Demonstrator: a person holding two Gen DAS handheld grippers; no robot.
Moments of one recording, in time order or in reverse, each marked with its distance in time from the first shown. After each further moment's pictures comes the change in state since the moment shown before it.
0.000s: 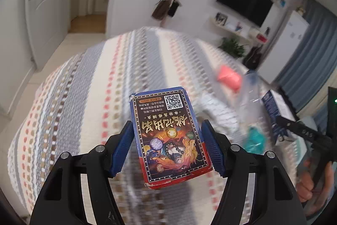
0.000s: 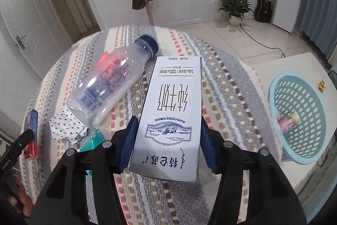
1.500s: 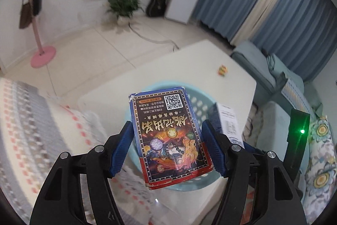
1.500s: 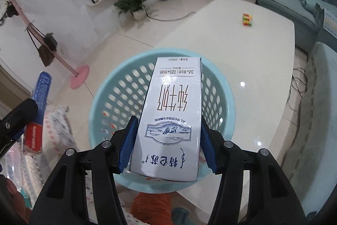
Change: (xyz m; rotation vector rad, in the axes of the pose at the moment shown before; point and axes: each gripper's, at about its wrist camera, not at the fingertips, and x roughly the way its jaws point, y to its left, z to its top) left arm 0.191 -0.440 -0.030 0.458 0.329 -0.445; right arm -0.014 -0.357 -0.038 0.579 -0.008 -0.275
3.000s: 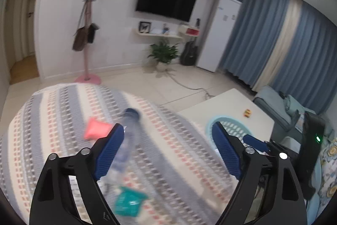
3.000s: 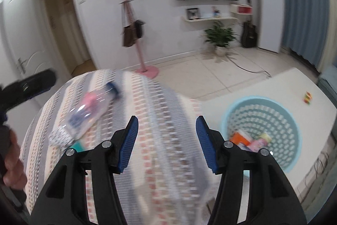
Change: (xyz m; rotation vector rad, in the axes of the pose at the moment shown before) left arm -0.246 0.143 -0.078 -0.086 -0.353 0.184; right arm -0.131 0.221 -0.113 -0.536 -0.229 0.339
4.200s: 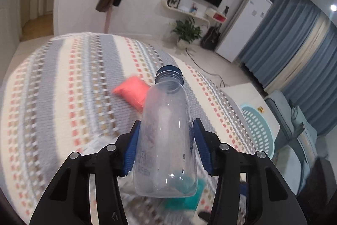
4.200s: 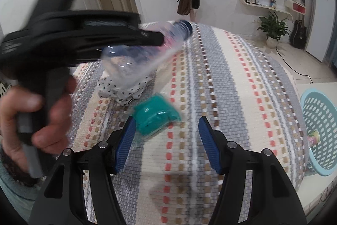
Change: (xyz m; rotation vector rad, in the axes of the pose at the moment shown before) left arm 0.023 0.104 -0.041 -0.203 0.131 0.048; right arm 0.047 0.124 -0.065 -0.195 0.189 0.239
